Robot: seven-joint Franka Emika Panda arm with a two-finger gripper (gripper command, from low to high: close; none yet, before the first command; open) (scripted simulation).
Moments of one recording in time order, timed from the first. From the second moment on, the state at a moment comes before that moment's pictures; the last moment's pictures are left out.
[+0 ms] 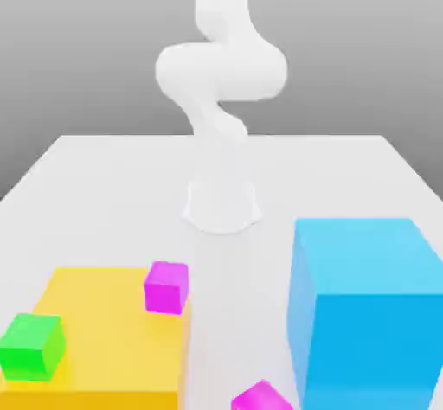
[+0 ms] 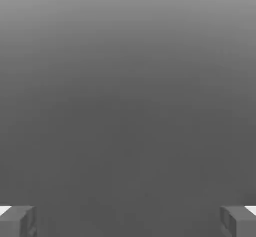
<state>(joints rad) 0.04 -0.73 0.03 -2.31 -0.01 2.33 0.75</state>
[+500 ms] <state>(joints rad) 0.36 -0.19 0.22 -2.48 0.00 2.60 0.41</state>
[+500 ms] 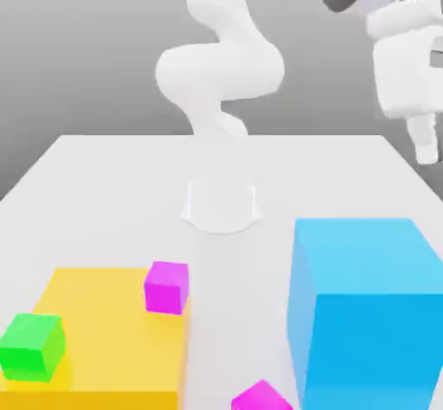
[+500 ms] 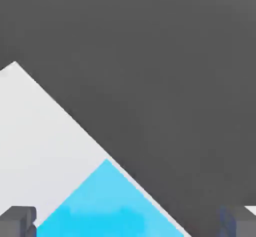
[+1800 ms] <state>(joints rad) 0.40 -0.04 0.17 -2.45 -0.13 2.72 -0.10</state>
